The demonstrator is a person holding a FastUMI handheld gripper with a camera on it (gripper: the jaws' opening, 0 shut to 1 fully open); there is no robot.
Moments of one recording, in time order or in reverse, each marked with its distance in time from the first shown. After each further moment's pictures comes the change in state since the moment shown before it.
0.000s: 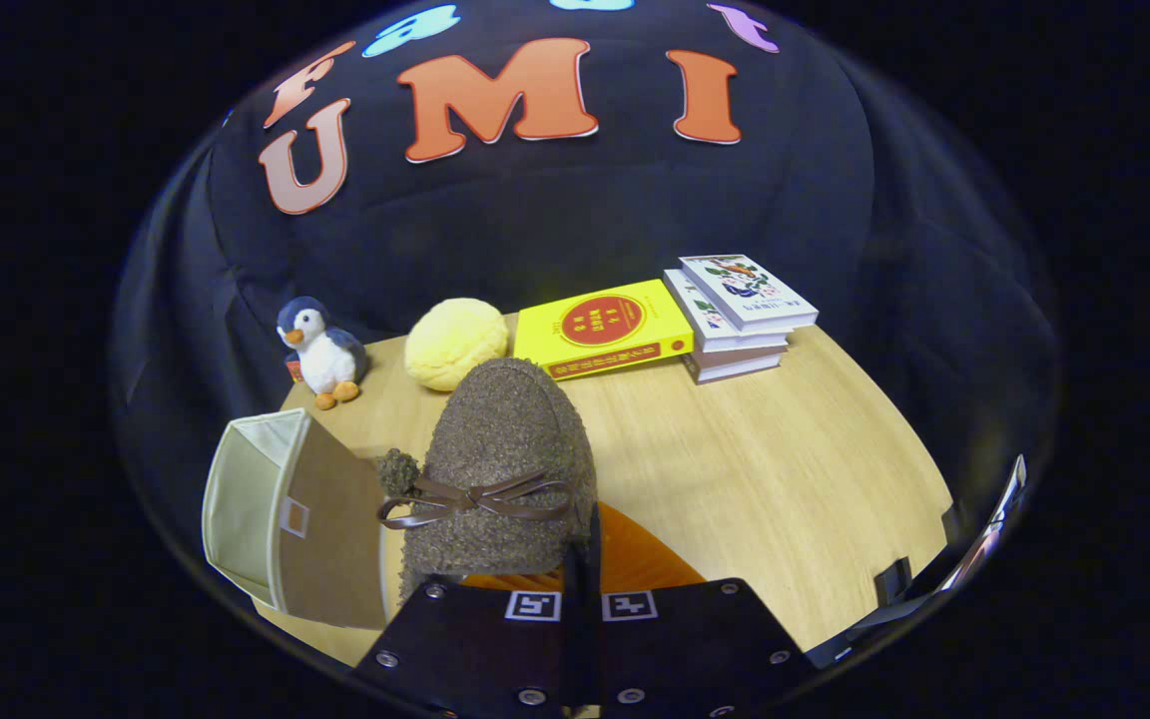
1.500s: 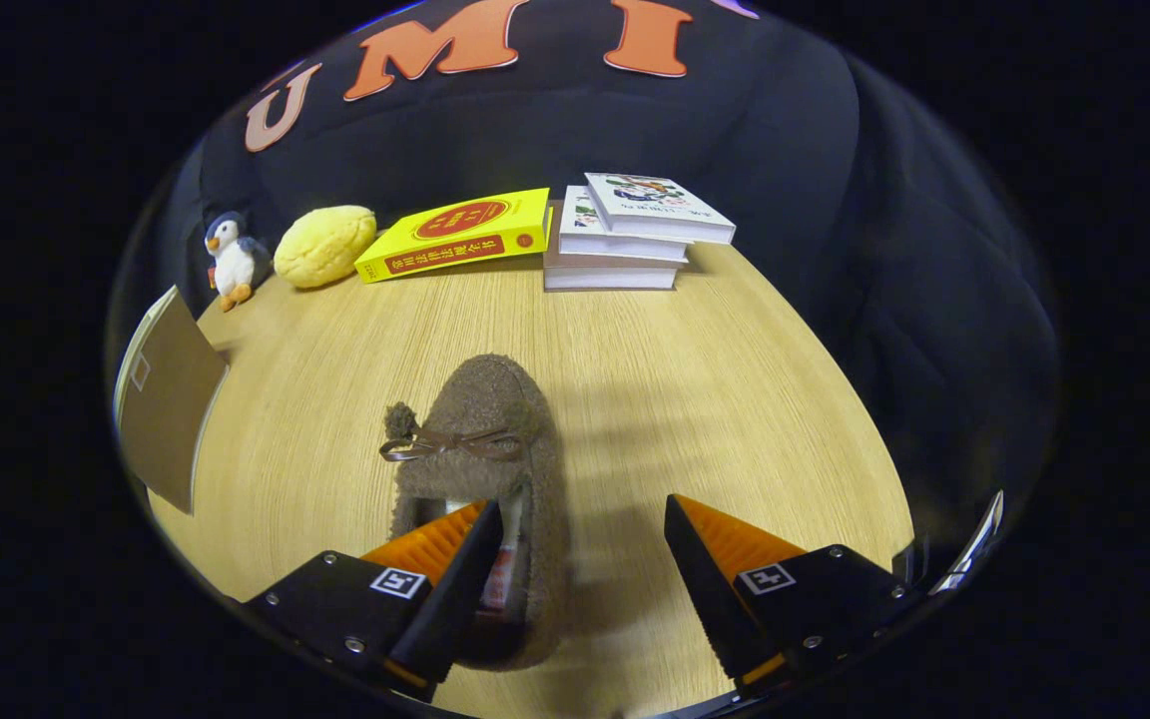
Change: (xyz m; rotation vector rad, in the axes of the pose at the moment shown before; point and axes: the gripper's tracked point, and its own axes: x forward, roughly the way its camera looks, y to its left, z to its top) arm 0.096 -0.251 -0.097 -0.153 0.129 -0.085
